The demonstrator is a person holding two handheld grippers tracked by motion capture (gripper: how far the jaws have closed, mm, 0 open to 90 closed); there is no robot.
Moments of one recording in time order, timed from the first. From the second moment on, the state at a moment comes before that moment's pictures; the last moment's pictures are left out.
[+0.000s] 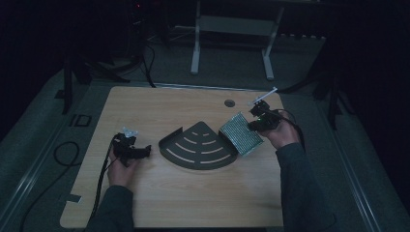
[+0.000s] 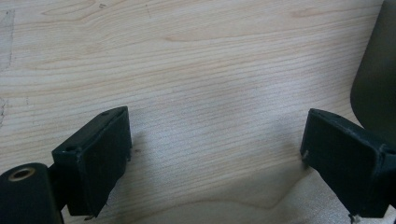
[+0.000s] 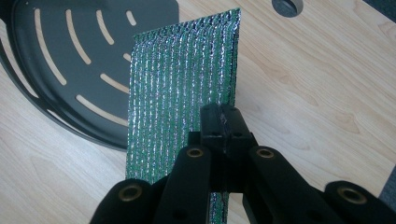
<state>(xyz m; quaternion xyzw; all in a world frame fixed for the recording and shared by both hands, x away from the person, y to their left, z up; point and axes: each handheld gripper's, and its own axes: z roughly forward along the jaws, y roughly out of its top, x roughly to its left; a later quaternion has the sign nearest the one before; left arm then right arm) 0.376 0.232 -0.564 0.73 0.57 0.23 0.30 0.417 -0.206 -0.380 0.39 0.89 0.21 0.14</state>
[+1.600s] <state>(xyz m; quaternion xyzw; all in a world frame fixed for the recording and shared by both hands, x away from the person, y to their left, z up) 0.376 0.232 -0.564 0.73 0.56 0.23 0.30 0.435 -0.158 -0.405 0.38 0.89 0.21 0.12</state>
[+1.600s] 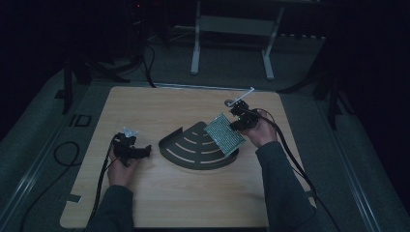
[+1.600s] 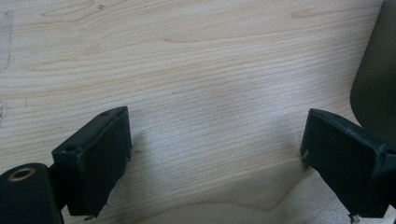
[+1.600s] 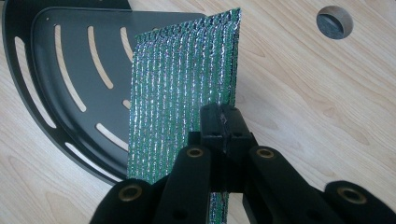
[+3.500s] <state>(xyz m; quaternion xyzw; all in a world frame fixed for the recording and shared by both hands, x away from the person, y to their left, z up) 0.377 0.232 -0.564 0.73 0.56 0.23 0.30 0.437 -0.129 -0.448 0.36 0.91 0.17 0.11</state>
